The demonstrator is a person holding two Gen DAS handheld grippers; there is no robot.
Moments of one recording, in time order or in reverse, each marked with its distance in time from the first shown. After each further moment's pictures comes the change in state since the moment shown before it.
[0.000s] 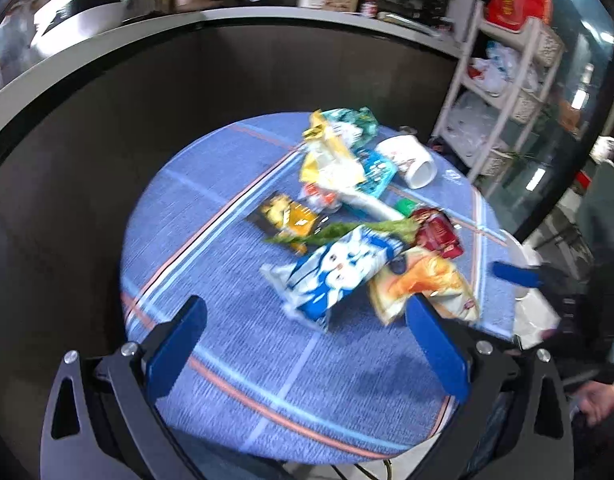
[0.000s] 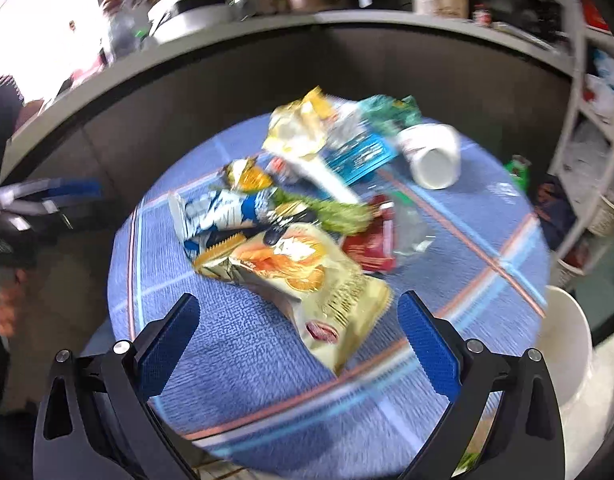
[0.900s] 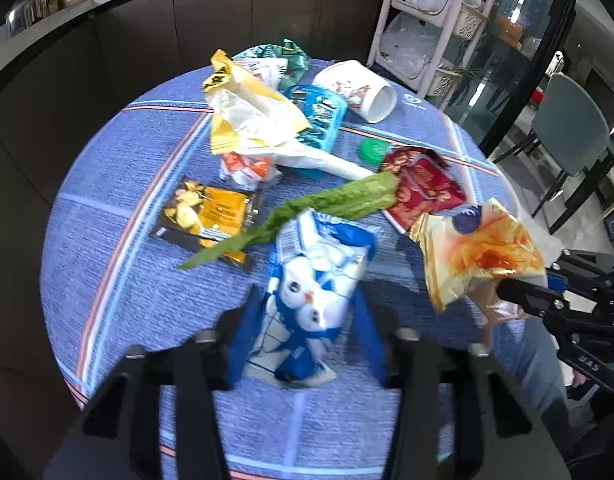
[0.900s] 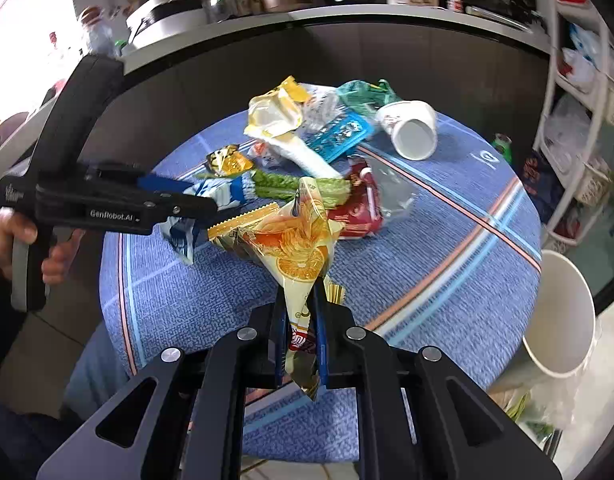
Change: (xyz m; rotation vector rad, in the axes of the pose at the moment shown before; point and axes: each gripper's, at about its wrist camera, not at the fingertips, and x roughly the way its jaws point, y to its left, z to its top) left arm 0.092 -0.016 0.019 0.232 0.214 -0.188; right arm -0.024 -0.004 -0.030 0.154 -0.034 -0.067
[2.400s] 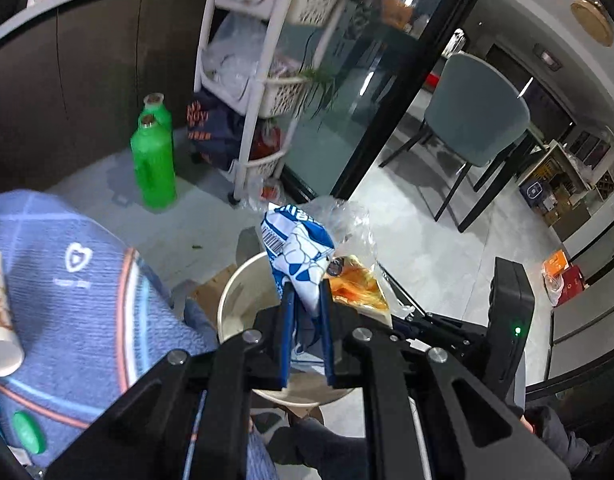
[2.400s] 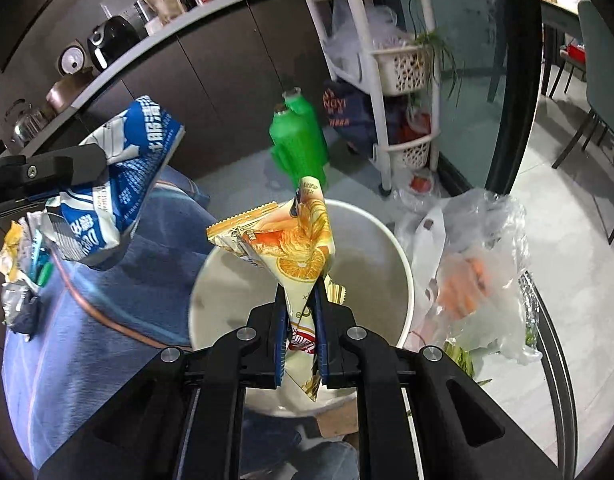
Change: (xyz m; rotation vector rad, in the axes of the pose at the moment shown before) left arm 0.161 -0.291 0.192 0.210 0.004 -0.346; right arm 0.002 -0.335 -0.060 0.528 -0.060 -0.294
